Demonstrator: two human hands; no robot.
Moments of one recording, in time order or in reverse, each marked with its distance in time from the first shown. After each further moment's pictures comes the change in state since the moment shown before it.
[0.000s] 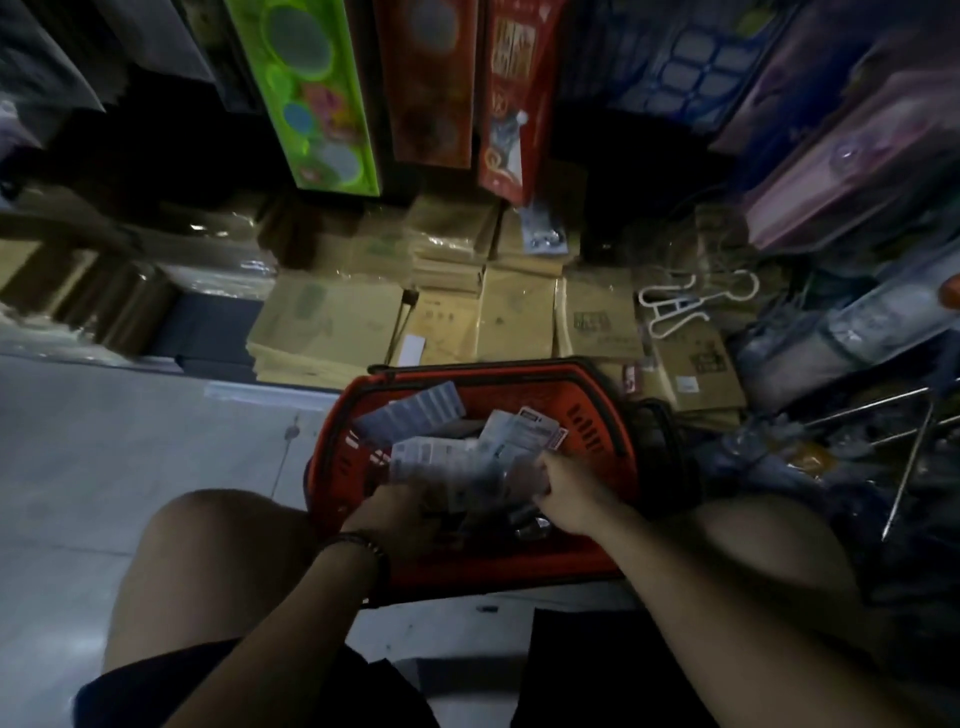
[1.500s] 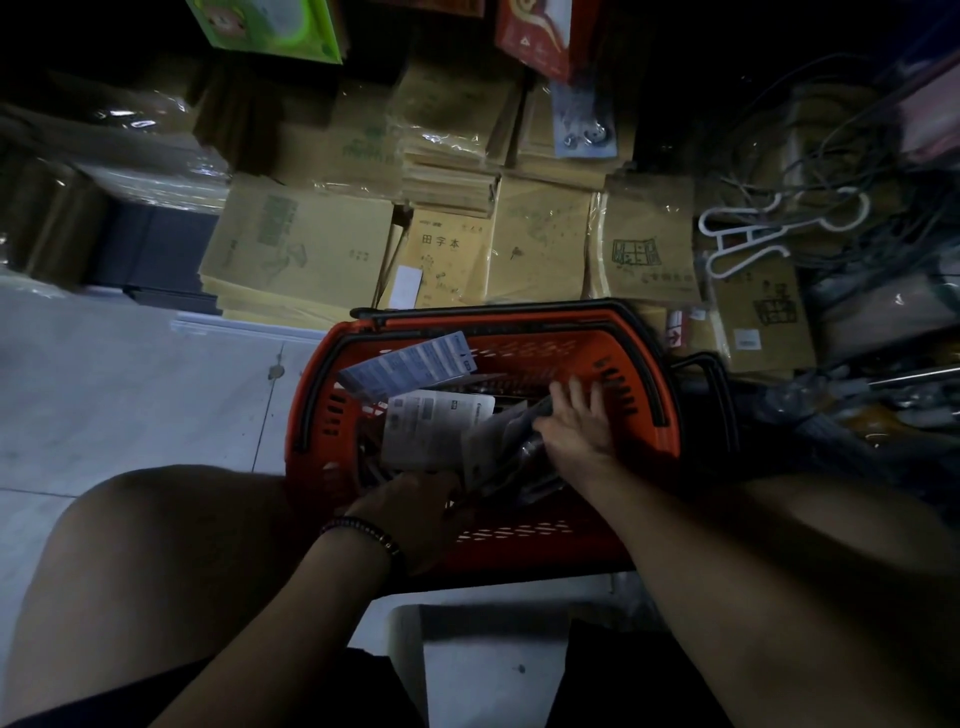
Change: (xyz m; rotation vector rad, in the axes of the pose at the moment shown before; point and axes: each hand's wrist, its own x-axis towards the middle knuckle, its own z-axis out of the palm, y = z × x) left_hand 0.058 -0.020 0.029 0.065 -0.186 0.062; right_hand 0.108 0.027 0.051 -0.748 -0.058 -0.071
